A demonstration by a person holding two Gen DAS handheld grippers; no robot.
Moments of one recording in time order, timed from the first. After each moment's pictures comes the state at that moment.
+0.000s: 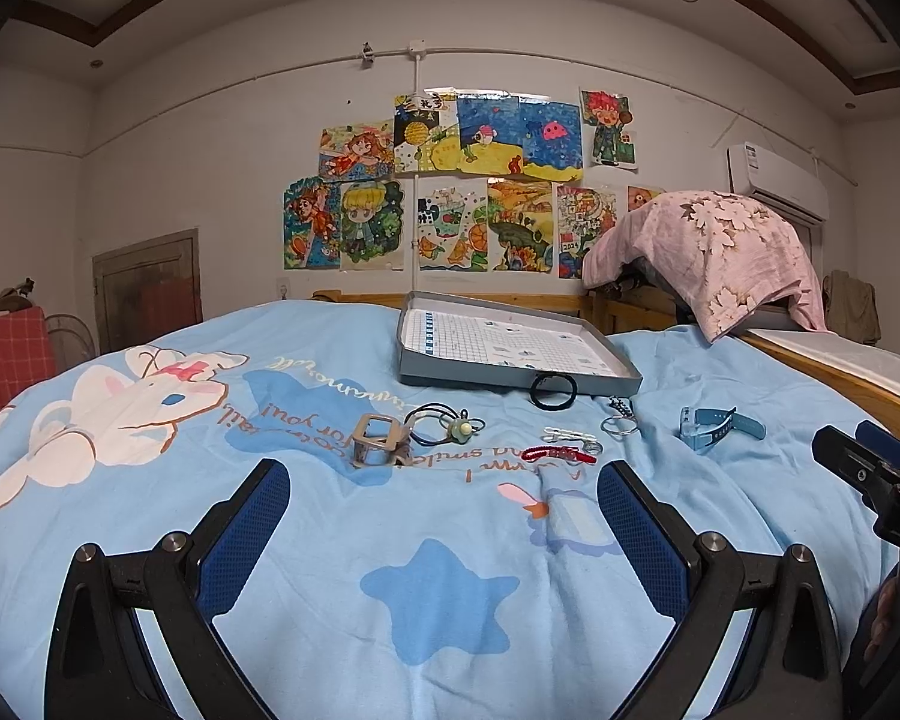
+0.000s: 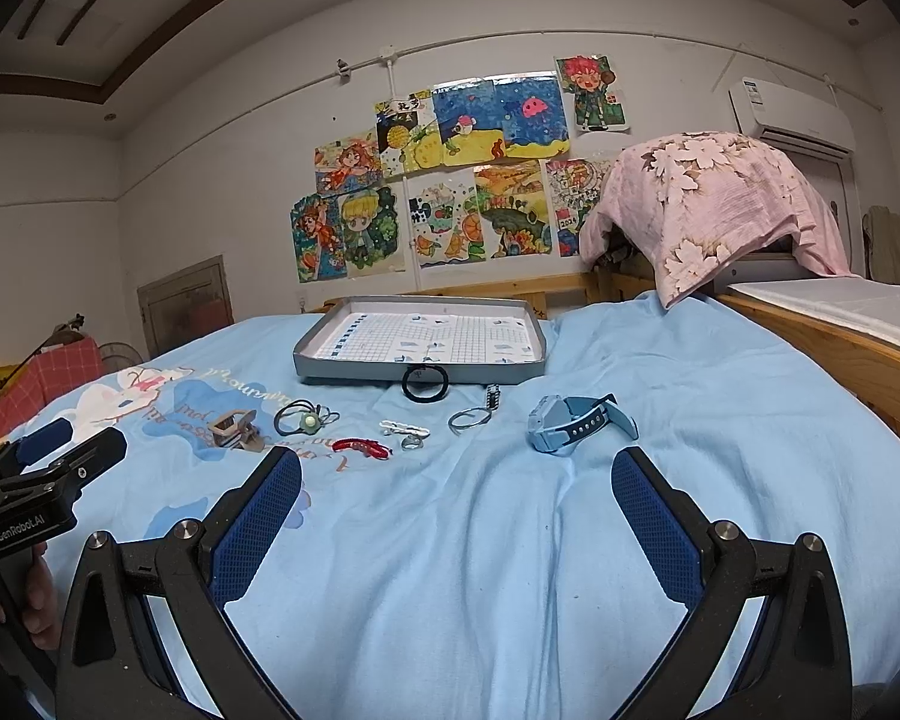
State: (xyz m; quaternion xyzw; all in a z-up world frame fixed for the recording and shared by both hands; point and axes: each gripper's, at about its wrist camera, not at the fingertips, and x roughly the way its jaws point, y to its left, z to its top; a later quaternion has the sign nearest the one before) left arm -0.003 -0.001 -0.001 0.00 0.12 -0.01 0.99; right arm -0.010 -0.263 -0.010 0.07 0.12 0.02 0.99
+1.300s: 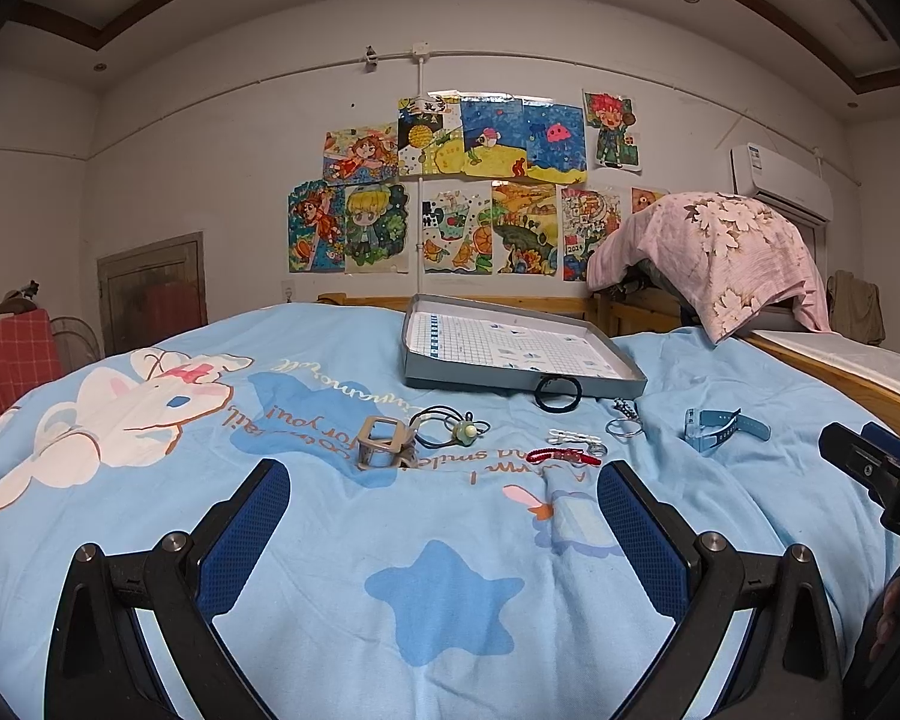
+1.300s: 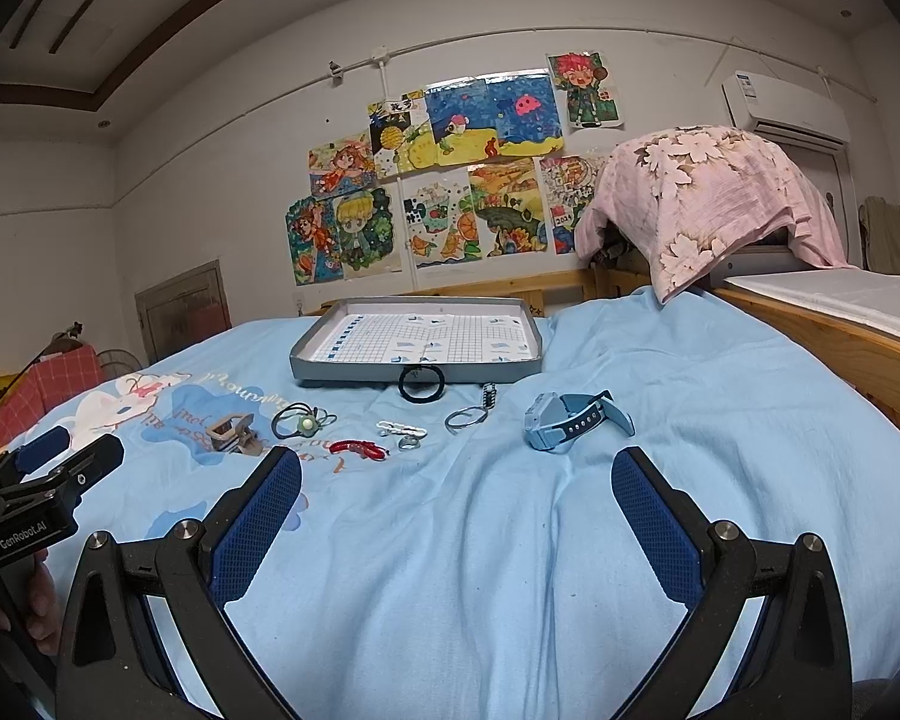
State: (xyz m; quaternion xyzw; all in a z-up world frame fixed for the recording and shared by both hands) left arm 0.000 0.003 -0.006 0.00 0.12 -0.01 0.99; right arm -0.012 -0.262 -0.010 0.07 0.12 0.02 0.99
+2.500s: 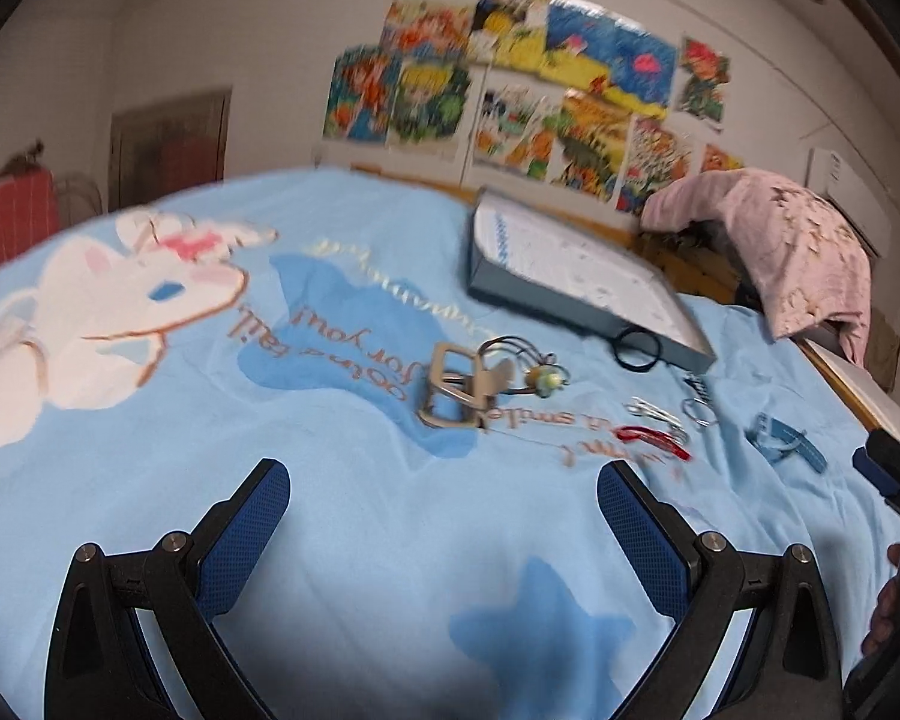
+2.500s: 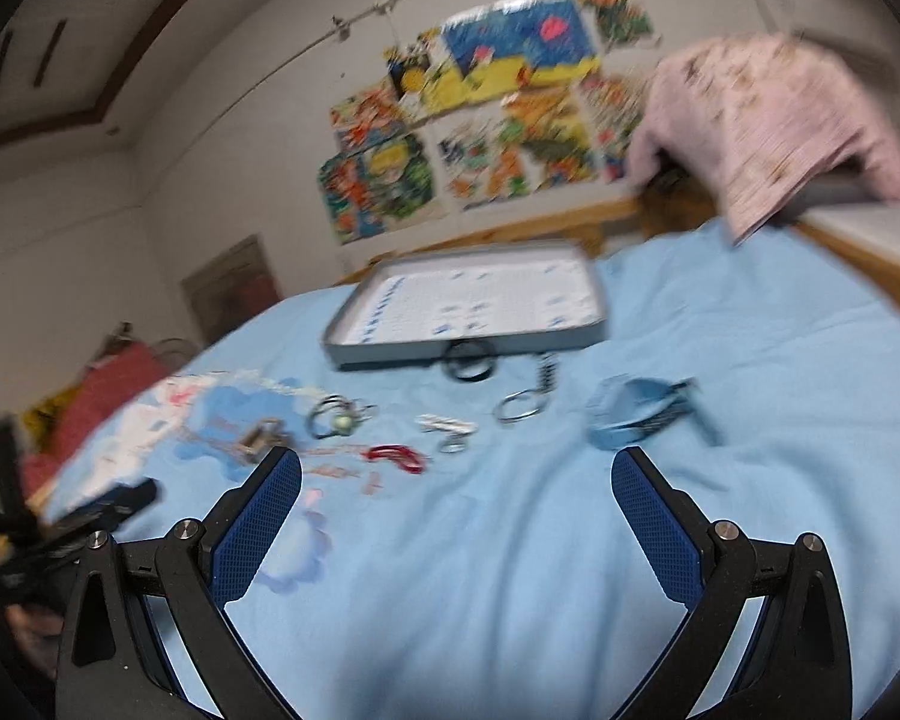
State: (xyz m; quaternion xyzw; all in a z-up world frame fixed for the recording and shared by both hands) left arm 0.107 0.093 -0.017 -0.11 0.27 0.00 0.96; right arm 0.076 -0.271 0.000 0.13 0.21 0.12 0.96
